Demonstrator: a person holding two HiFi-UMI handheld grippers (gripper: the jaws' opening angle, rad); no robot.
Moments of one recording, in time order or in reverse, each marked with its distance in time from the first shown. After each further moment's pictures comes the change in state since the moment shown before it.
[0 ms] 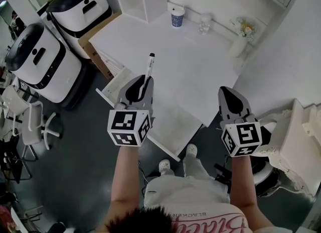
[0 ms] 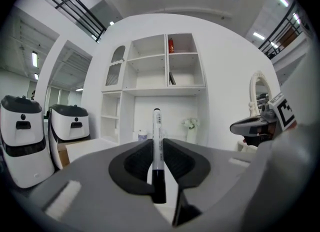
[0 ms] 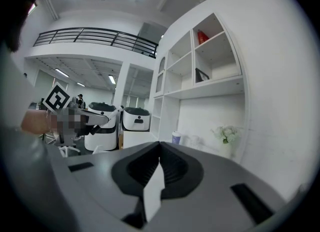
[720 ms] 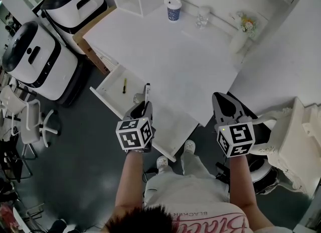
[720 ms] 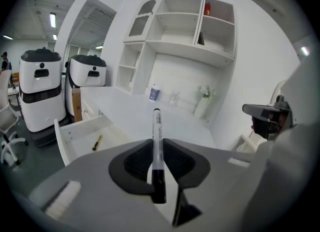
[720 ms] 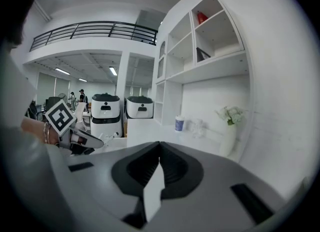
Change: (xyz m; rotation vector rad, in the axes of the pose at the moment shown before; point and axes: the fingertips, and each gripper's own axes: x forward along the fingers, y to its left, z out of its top) left arm -0.001 -0.005 -0.165 -0.316 0.411 0.107; right arm 0.016 -0.003 -0.060 0.028 0.142 0.065
